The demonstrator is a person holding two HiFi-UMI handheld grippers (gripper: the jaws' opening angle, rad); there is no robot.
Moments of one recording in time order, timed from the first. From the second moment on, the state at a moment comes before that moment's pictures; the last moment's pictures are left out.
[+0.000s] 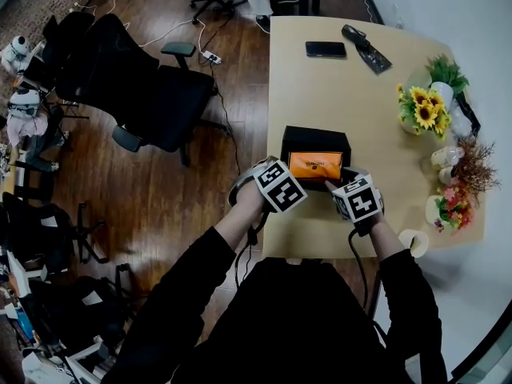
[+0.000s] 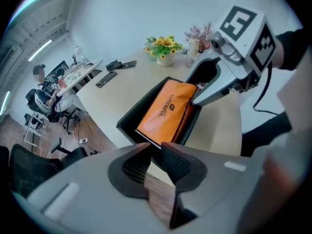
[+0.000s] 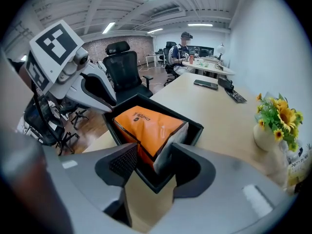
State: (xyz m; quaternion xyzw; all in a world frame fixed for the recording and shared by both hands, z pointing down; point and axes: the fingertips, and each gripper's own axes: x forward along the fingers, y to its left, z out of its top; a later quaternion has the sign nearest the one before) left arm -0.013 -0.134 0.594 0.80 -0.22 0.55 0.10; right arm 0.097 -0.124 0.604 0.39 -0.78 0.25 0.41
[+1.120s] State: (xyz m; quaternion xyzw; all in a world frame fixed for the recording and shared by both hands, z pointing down) left arm -0.010 -0.063 0.508 0.90 -0.34 0.20 0.20; right arm 0.101 -0.084 0.493 0.48 -0.84 0.19 0.17
